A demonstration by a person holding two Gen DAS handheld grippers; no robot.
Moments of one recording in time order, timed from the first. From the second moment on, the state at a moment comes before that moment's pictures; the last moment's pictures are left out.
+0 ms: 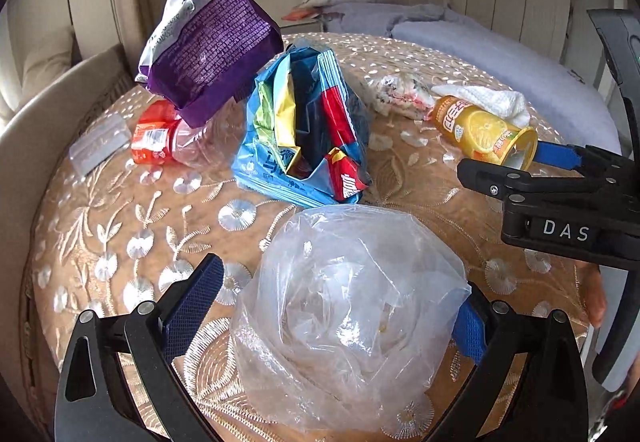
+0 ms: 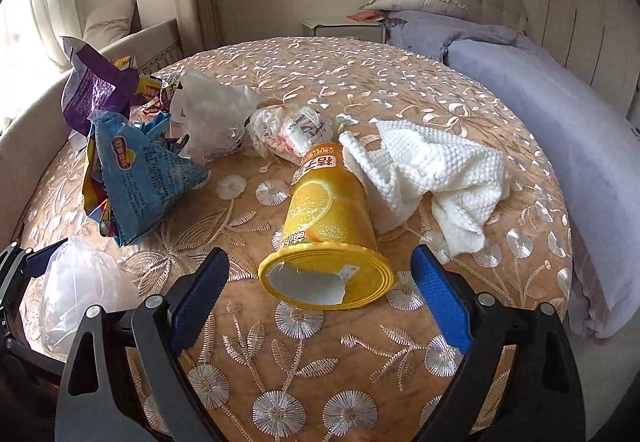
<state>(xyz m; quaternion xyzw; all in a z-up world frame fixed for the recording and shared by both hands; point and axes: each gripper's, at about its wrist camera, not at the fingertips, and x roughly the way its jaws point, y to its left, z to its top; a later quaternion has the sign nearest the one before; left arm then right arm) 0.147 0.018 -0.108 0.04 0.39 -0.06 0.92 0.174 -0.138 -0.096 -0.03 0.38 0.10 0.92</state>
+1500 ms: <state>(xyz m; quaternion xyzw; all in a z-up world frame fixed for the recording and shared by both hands) 0.062 -0.166 -0.076 0.09 0.32 -0.25 0.91 0.003 -0.286 -0.044 -0.03 0.24 -0.02 0.97</state>
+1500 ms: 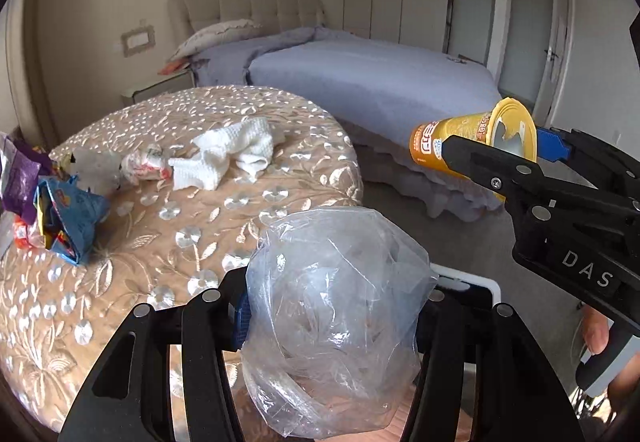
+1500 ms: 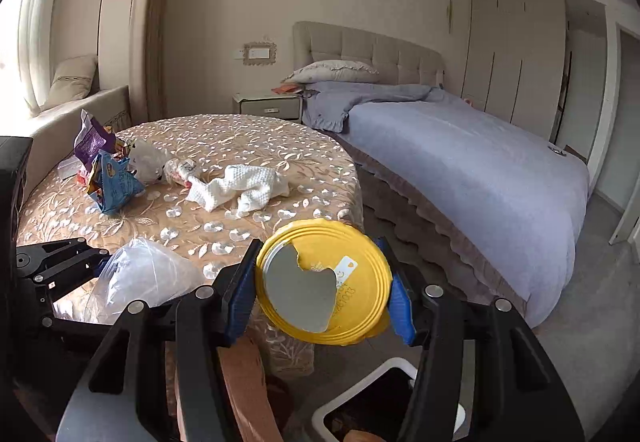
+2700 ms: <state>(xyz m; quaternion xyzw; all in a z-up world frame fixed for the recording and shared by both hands) 0.061 -0.344 -0.221 0.21 0.47 -0.41 0.76 -0.005 -0.429 -0.198 0.06 0.43 -0.13 0.89</state>
